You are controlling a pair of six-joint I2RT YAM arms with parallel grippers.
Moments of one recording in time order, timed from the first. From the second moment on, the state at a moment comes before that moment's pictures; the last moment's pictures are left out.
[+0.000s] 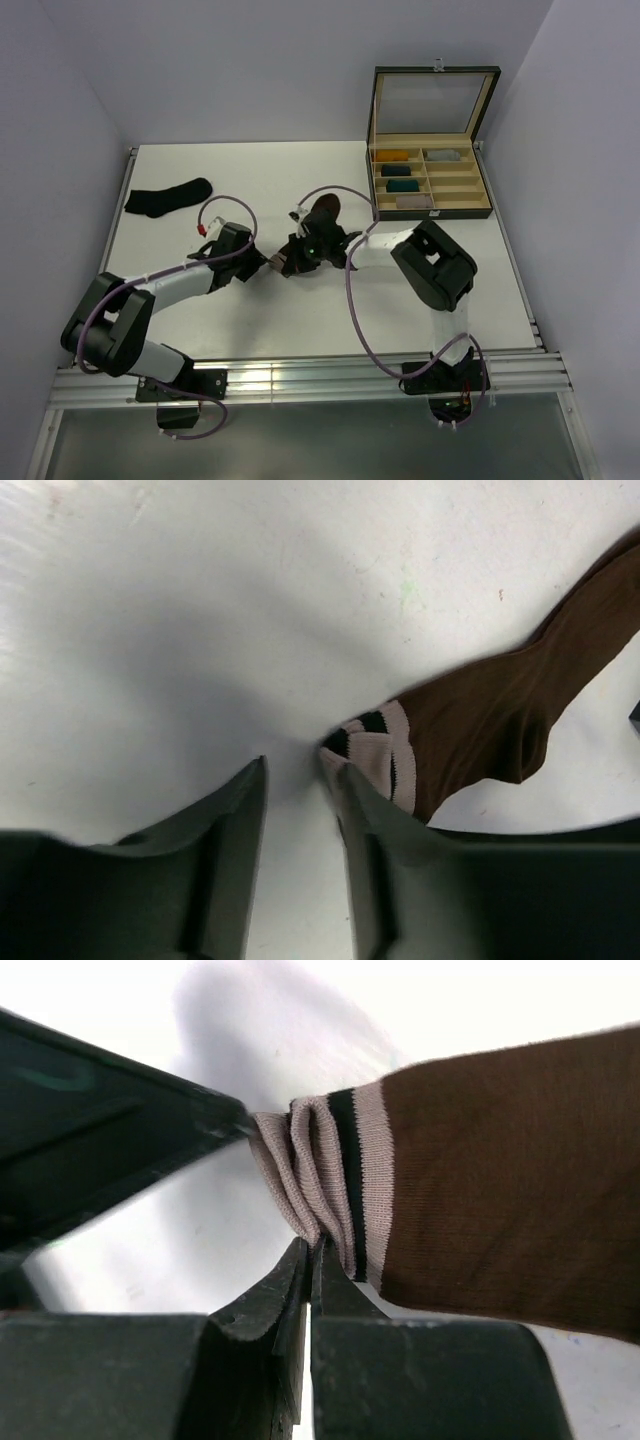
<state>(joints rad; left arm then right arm) -0.49 1.47 0.64 -0.05 -0.17 -1.16 0.78 1.95 1.07 0.14 -0.30 0.46</state>
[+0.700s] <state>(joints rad) -0.49 1.26 0.41 0.05 -0.10 -1.20 0.65 2.09 0.93 0.52 -0.78 1.11</state>
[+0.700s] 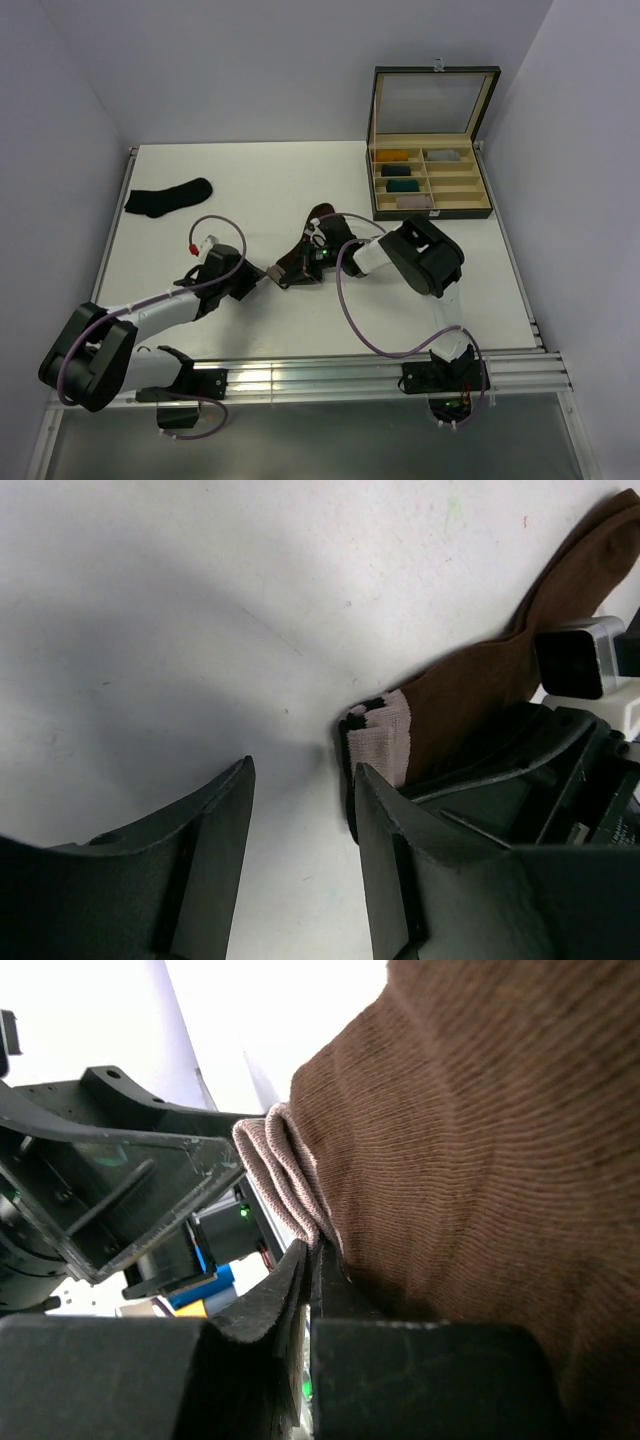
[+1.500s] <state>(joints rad) -0.50 1.40 0.42 0.22 -0.03 -1.23 0.65 2.12 0.93 0.58 -0.80 1.15</state>
